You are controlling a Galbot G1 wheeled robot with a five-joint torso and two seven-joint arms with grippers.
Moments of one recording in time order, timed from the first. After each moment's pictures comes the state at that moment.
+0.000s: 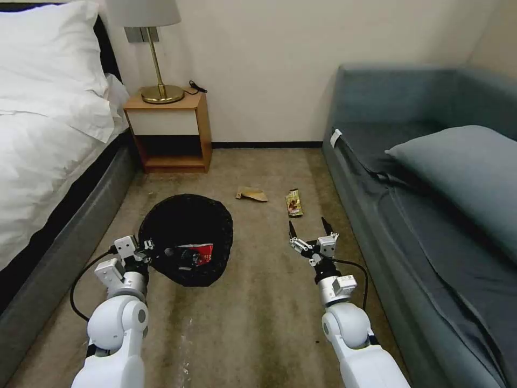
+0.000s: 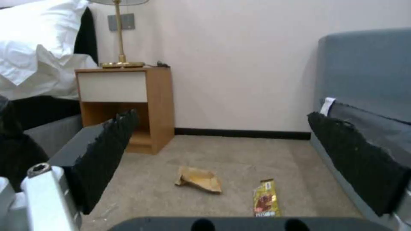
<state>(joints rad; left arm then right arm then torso) 1.28 -1.49 -0.72 -1.95 -0.38 0.39 -0.14 -1.20 1.43 0.33 1.65 0.14 0.28 -0.01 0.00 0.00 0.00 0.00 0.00</state>
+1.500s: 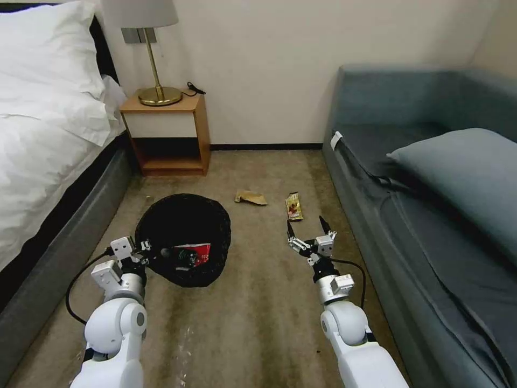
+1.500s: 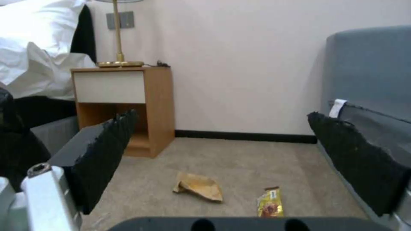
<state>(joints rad) 1.29 -1.49 -0.72 -1.97 -0.38 0.39 -0.16 -1.18 1.44 0.32 1.61 0.13 0.31 -0.02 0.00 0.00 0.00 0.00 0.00</state>
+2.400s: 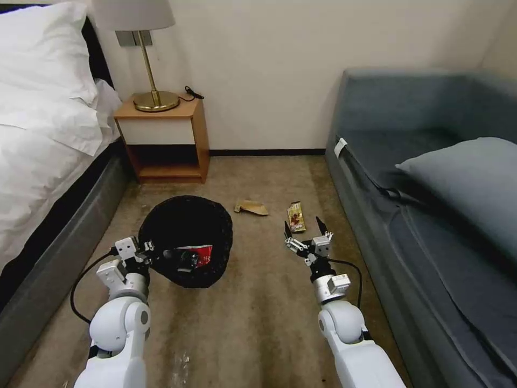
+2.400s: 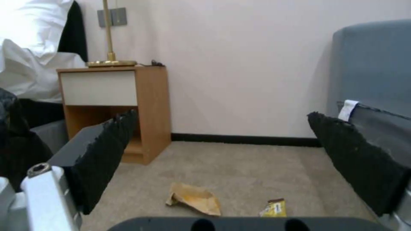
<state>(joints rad) 1.28 -1.50 -0.71 -1.95 -0.36 0.39 -0.16 -1.17 1.45 0.32 1.58 0.13 0.32 -0.03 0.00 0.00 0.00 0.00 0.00</state>
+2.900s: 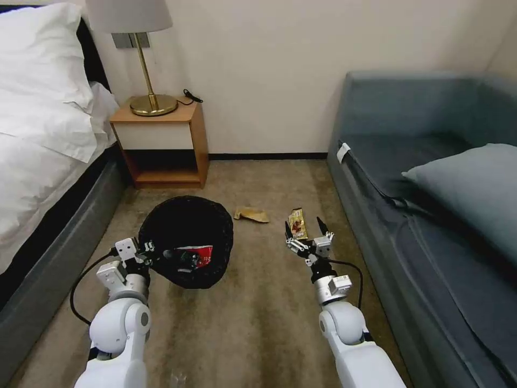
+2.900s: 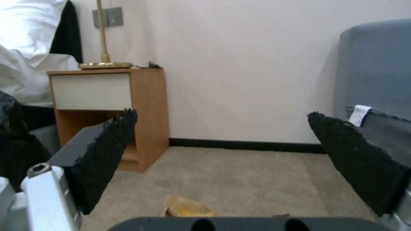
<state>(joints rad) 1.29 -1.50 -0.71 -1.96 -0.36 0.39 -0.16 -1.18 1.45 0.33 1.59 0.13 0.33 -0.04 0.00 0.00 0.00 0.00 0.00</state>
